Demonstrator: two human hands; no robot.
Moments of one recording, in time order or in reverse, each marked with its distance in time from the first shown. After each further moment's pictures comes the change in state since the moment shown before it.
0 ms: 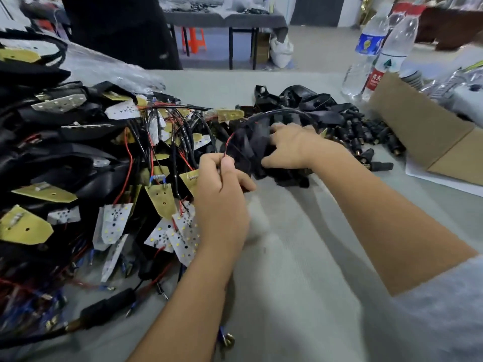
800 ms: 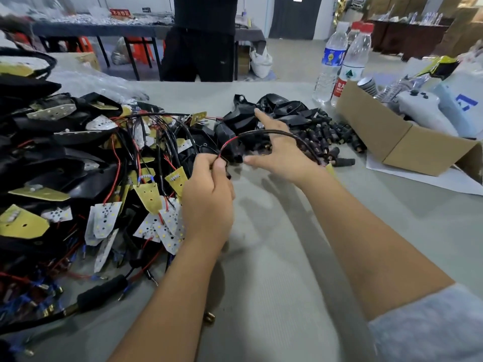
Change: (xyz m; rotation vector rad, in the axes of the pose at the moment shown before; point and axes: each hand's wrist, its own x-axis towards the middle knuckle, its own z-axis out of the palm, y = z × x) left_hand -0.012 0.002 -0.007 0.121 -0.080 0.164; right_hand -0.068 -0.001 0.015 0.841 0.376 0.006
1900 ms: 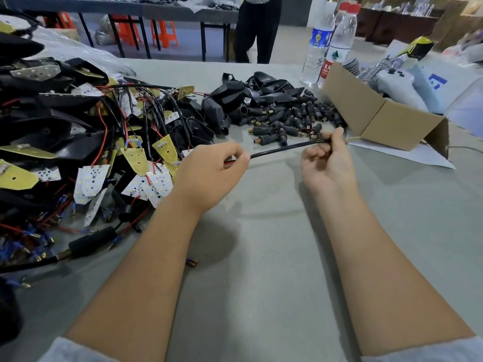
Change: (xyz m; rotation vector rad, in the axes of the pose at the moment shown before) left_hand -0.010 0.005 -0.011 0.356 -0.411 0.209; right_hand -0.081 0.024 -0.025 1.763 0.698 0.372
